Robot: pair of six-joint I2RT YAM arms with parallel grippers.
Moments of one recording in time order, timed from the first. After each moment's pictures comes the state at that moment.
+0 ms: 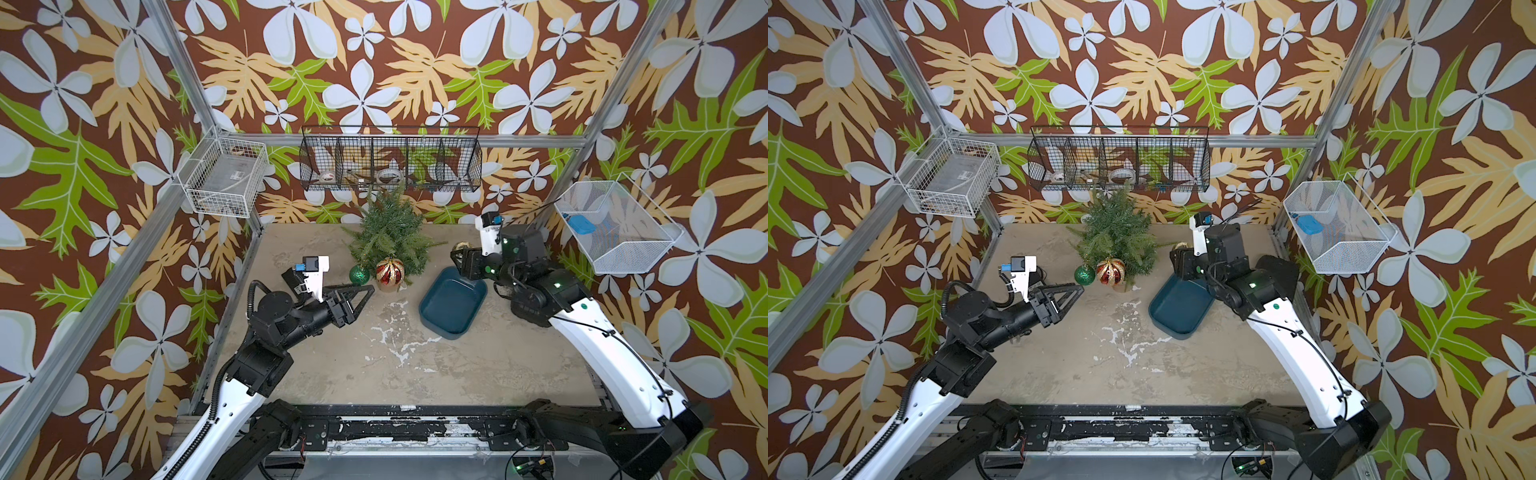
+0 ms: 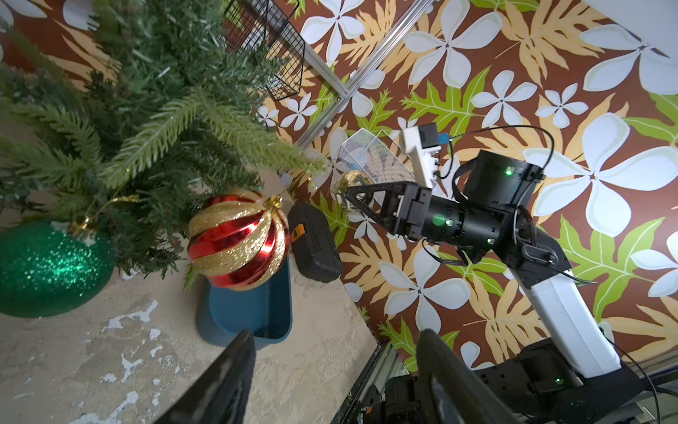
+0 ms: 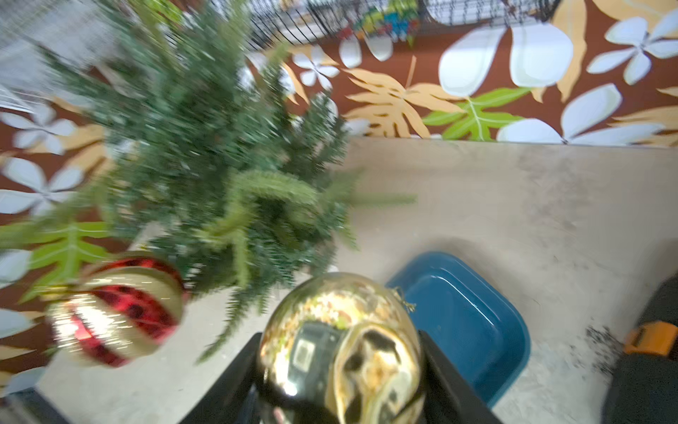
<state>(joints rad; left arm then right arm) -0.47 0.73 0.82 -0.08 0.43 -0.77 0.43 1.22 1.42 -0.65 -0.11 0.29</state>
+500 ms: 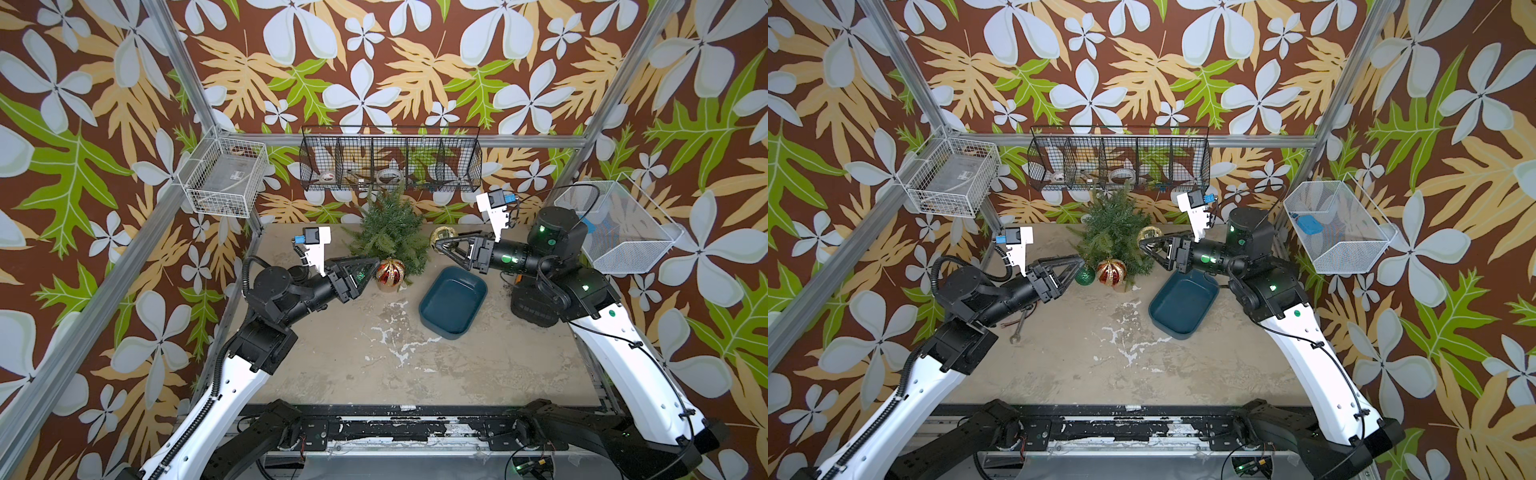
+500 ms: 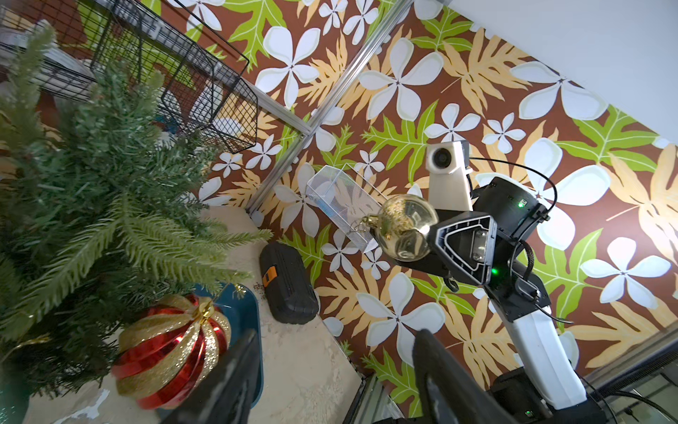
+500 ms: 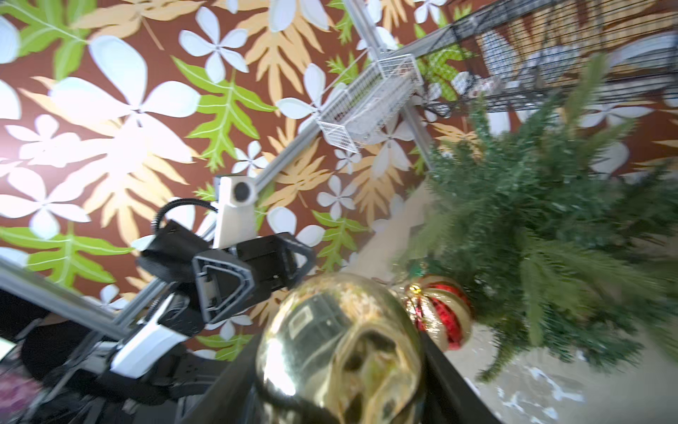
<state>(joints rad) -0.47 0.89 1.00 0.04 0.49 -0.79 0.43 1.20 1.51 -0.41 -0.78 0.56</state>
